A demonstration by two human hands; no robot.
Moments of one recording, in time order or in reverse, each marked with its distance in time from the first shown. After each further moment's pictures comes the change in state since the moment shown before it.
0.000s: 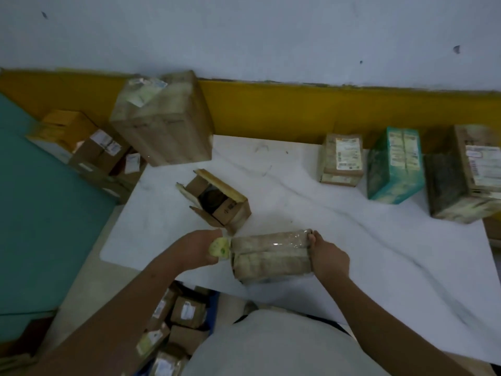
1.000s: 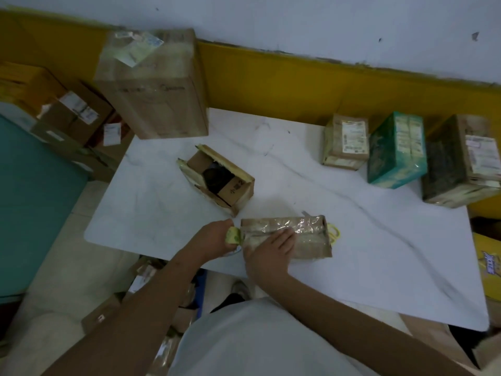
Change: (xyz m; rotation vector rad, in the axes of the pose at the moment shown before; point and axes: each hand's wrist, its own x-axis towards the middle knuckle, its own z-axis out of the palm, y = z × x) left_hand 0.031 -0.023 0.052 -0.187 0.101 0.123; right_hand -0.071 -0.149 0.078 0.007 -0.132 0.129
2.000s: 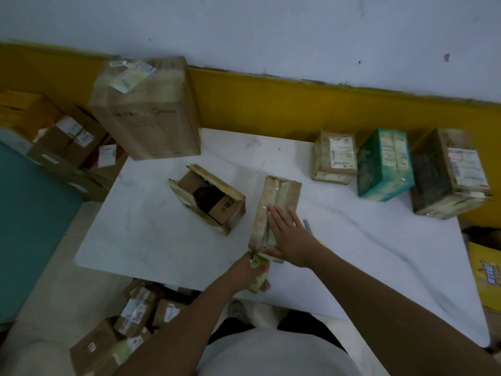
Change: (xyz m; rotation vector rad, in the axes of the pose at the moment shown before) left_hand 0.012 0.071 0.060 -0.646 -0.245 -0.235; right_hand 0.103 0.077 -0.080 -0.542 0.067 -0.824
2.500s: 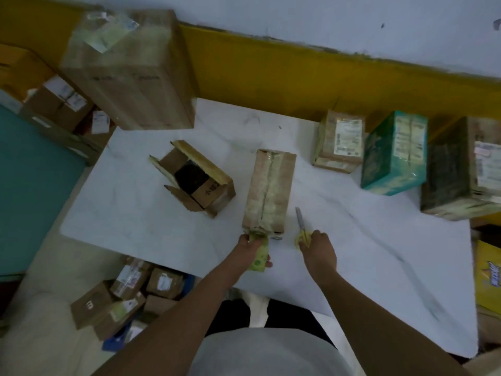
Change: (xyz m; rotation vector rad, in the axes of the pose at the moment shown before) left_hand 0.039 0.037 0.044 -0.723 0.203 -0.250; right_hand -0.050 0.054 0.079 0.645 0.043 0.801
